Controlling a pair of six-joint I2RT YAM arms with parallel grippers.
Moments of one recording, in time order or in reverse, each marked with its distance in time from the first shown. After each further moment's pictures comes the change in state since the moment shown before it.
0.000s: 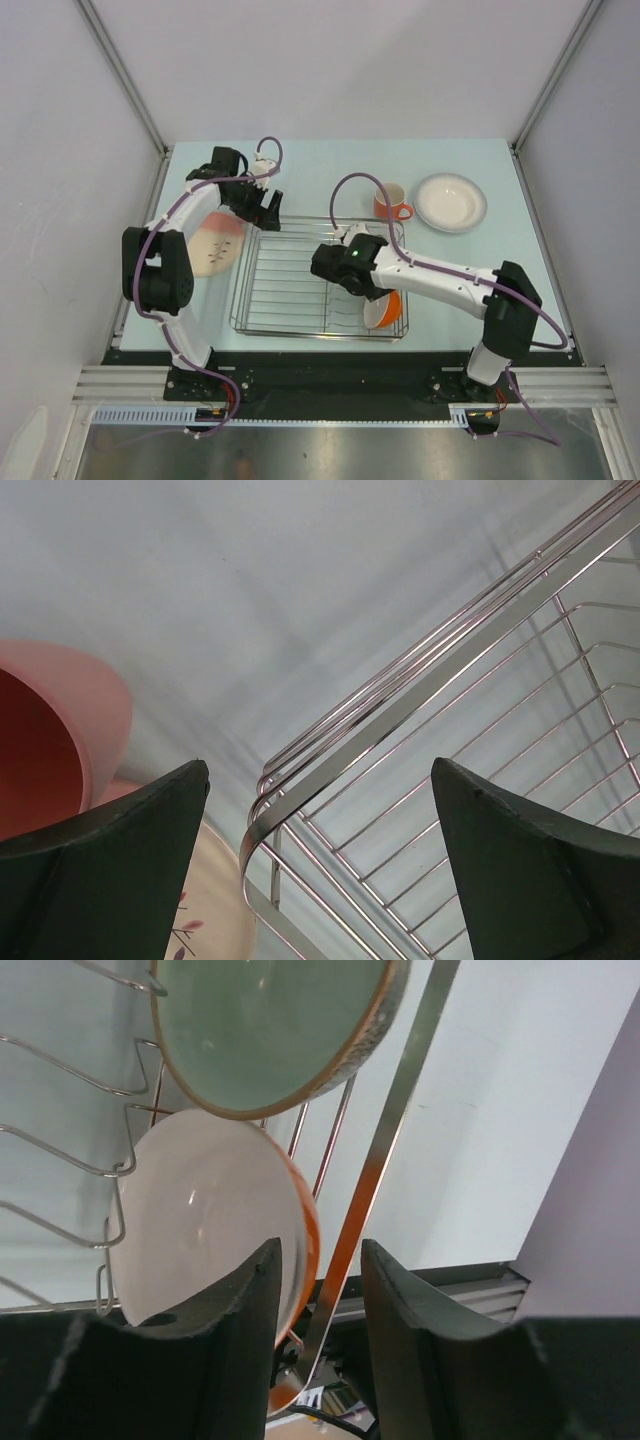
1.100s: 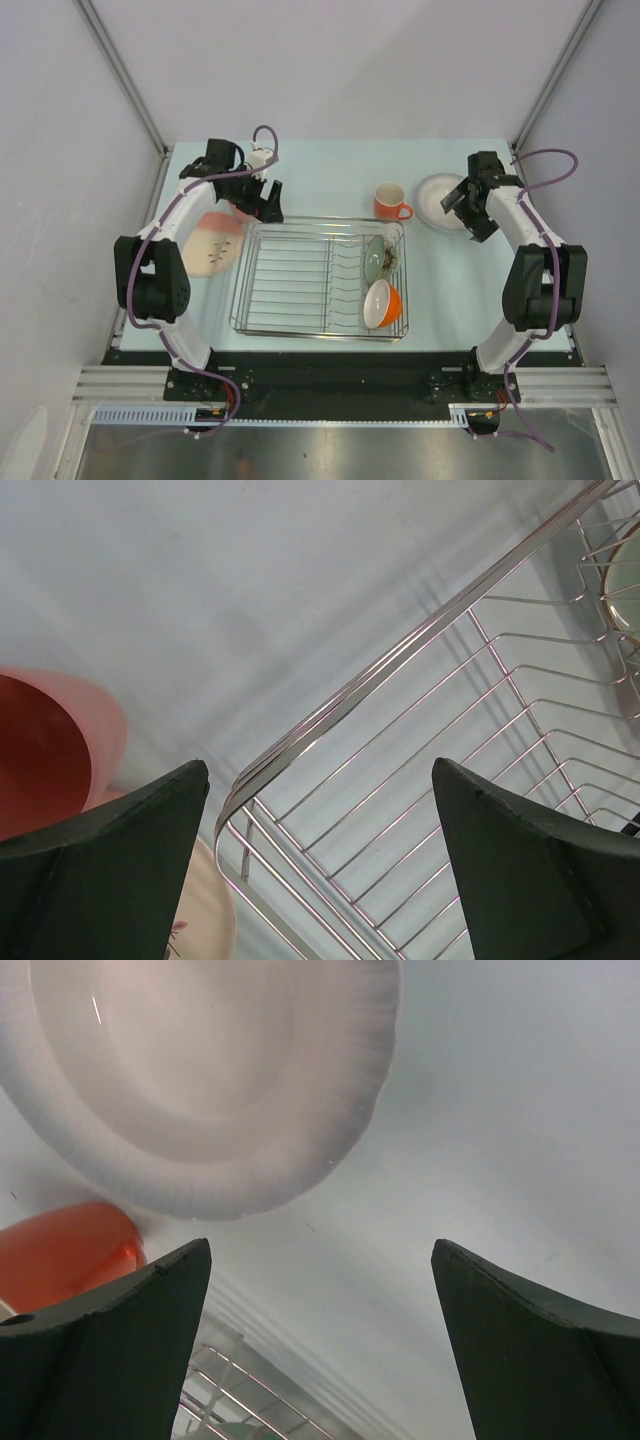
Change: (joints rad) left arm -0.006 -0.060 0.036 -0.017 0.065 -0.046; right arm -1.084 -0.030 -0.080 0.585 -0.445 0.143
